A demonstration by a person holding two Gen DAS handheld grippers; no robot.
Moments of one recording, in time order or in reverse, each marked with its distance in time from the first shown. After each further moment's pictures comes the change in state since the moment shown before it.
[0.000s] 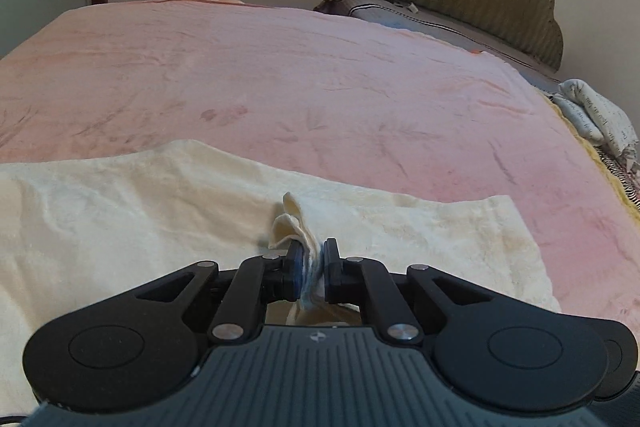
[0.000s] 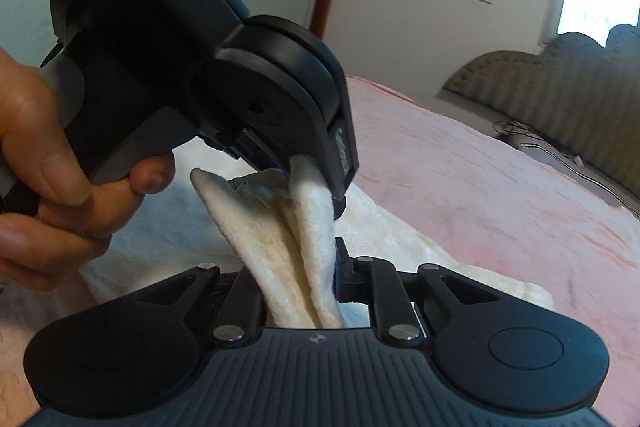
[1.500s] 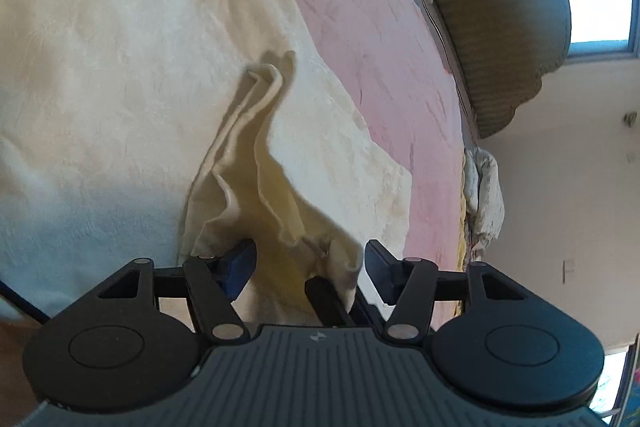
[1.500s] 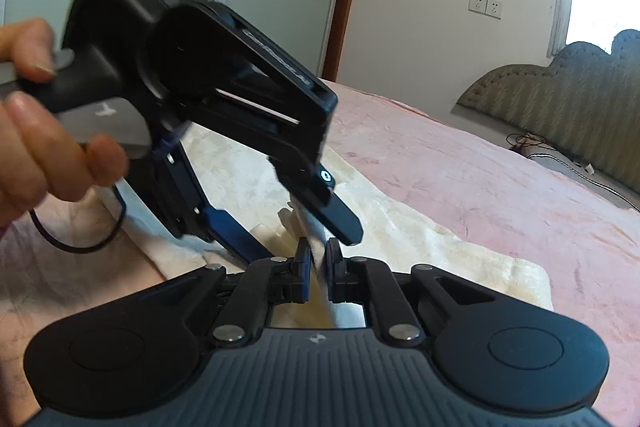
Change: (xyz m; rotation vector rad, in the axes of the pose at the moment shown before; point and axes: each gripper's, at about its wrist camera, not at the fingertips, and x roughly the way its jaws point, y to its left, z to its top) left arm 0.001 0.063 -0.052 -0.696 0.310 -0.471; right arm -0.054 0.002 -0.012 -0.006 -0.066 0.042
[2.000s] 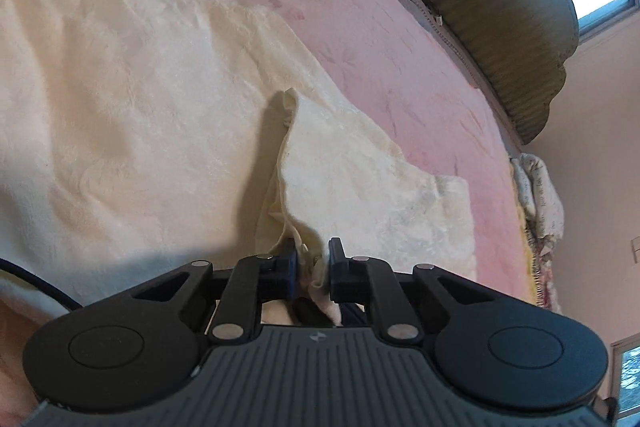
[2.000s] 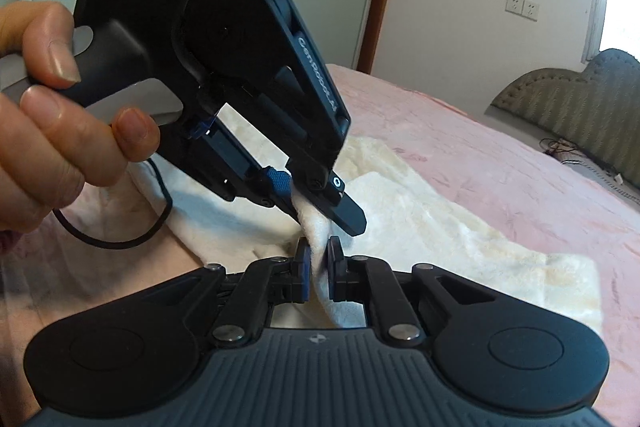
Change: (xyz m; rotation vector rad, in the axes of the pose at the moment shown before) left arm -0.017 -0.018 -0.015 0.230 -0.166 0.212; right arm 0.026 0.011 -0.008 -0.014 0.029 0.097
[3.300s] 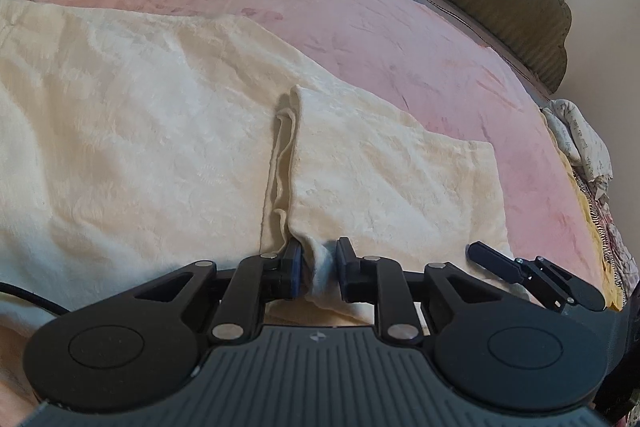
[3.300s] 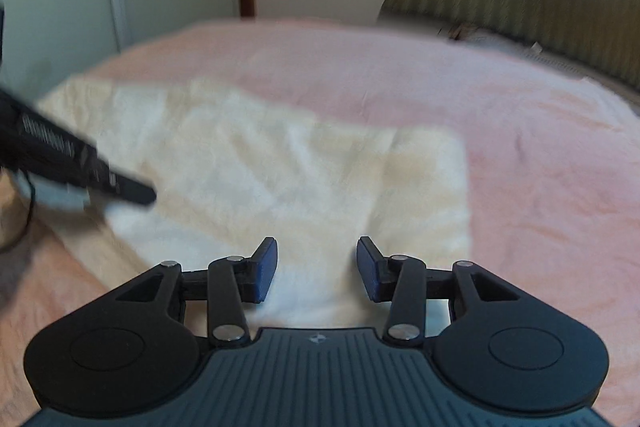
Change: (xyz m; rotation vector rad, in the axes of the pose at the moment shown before) left arm 0.009 -0.023 -0.019 0.241 -0.048 0.138; right arm -0.015 -0.105 -0.034 0.286 0.181 -0.200
